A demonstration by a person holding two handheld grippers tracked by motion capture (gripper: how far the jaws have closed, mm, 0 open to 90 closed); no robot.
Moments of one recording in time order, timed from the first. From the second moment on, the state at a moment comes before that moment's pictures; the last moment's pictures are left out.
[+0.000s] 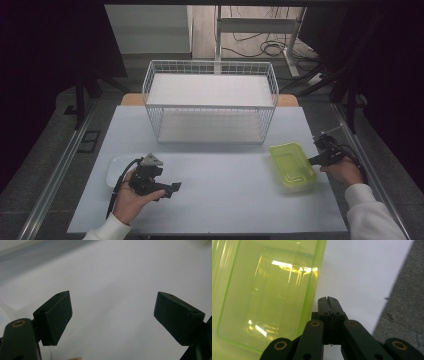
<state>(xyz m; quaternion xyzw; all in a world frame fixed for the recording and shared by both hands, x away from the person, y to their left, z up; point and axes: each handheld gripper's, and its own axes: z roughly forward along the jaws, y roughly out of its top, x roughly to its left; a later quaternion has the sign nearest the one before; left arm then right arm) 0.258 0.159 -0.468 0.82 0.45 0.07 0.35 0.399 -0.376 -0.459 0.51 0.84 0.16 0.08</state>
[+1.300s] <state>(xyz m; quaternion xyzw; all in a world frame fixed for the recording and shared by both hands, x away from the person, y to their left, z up) 0.258 0.155 -0.469 0.82 0.44 0.07 0.35 0.360 -0.257 -0.480 0.39 0.90 0.19 0.03</state>
